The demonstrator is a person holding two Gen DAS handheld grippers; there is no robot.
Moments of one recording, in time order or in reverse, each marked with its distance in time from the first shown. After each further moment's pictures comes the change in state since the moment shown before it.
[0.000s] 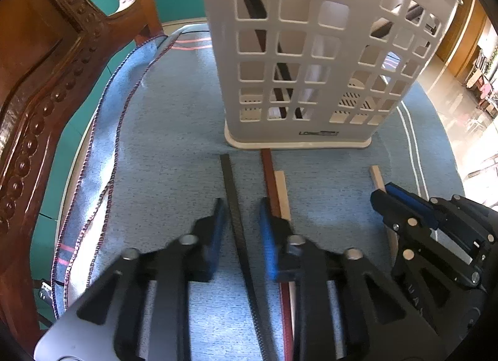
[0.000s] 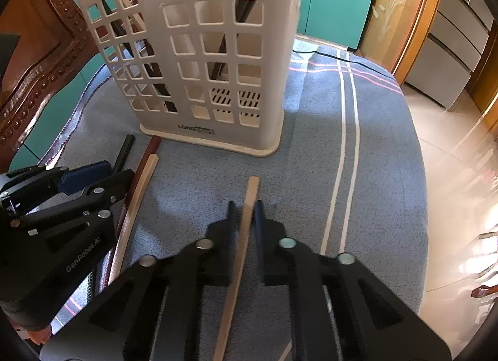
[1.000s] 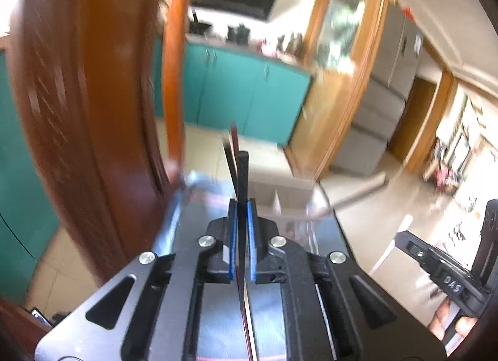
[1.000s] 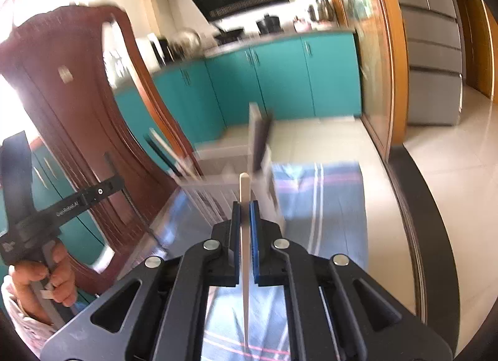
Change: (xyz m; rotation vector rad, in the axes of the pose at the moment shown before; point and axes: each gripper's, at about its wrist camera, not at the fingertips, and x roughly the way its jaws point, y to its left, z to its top) left arm -0.224 0.068 0.019 -0.165 -0.565 -0.207; right arm -0.215 -0.054 0.003 0.171 -0.489 0.231
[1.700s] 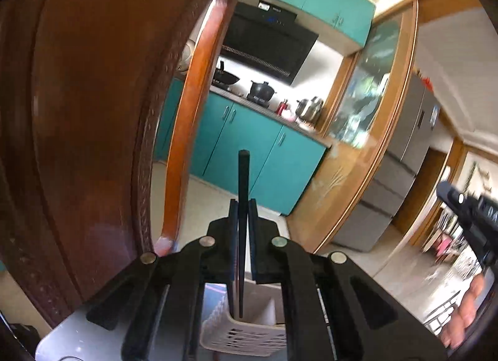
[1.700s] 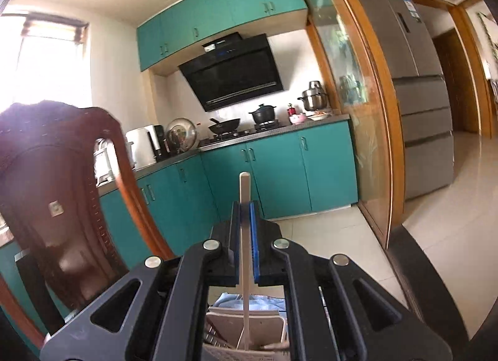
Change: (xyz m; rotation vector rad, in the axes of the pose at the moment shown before) left arm 0.050 0.006 0.057 -0.164 -0.233 0.033; right arm 0.013 0.020 0.136 0.013 -0.383 -0.066
